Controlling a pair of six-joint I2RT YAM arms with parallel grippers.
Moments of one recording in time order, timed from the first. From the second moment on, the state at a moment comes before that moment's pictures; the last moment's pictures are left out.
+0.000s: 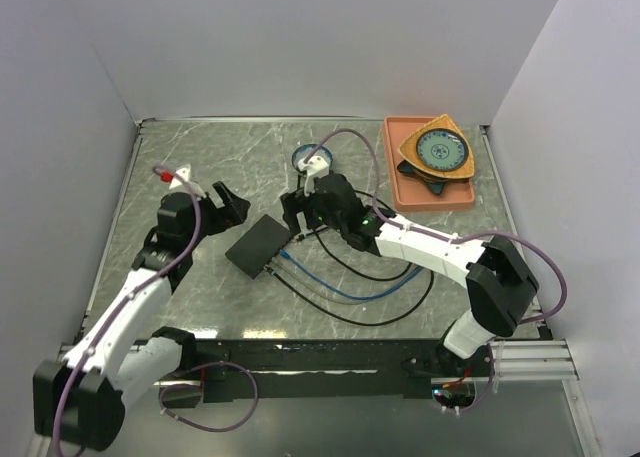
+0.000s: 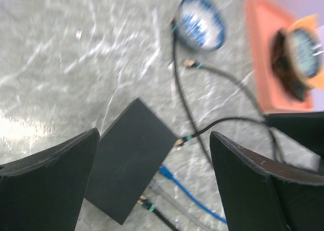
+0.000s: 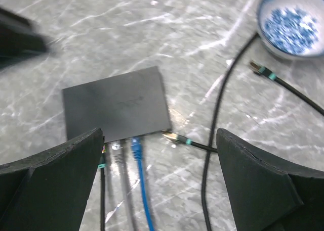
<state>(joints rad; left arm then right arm) -0.24 0.96 0.64 -0.07 0.04 -0.58 0.86 1.58 1.13 0.00 0.13 0.19</state>
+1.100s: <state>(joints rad) -0.24 0.53 0.59 -0.08 -0.06 -0.64 0.76 1.97 1.46 -0.22 0.15 0.25</state>
